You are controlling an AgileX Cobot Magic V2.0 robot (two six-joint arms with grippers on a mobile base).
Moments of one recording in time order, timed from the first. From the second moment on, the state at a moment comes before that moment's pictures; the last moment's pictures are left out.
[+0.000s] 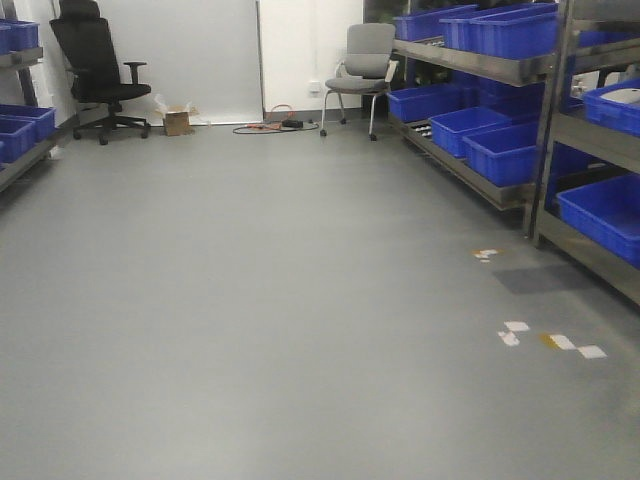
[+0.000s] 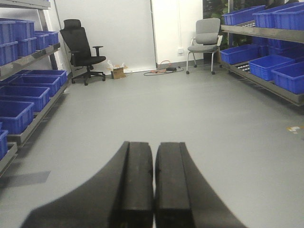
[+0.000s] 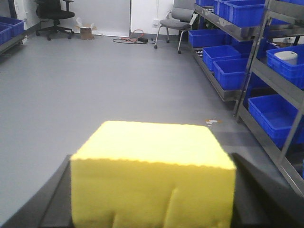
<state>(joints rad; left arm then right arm) 0.03 -0.01 0.00 0.00 0.05 0.04 0.15 0.25 -0.30 -0.25 0.23 0.25</state>
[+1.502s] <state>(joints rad) 0.03 -0.01 0.00 0.00 0.05 0.04 0.15 0.25 -0.30 -0.25 0.23 0.25</state>
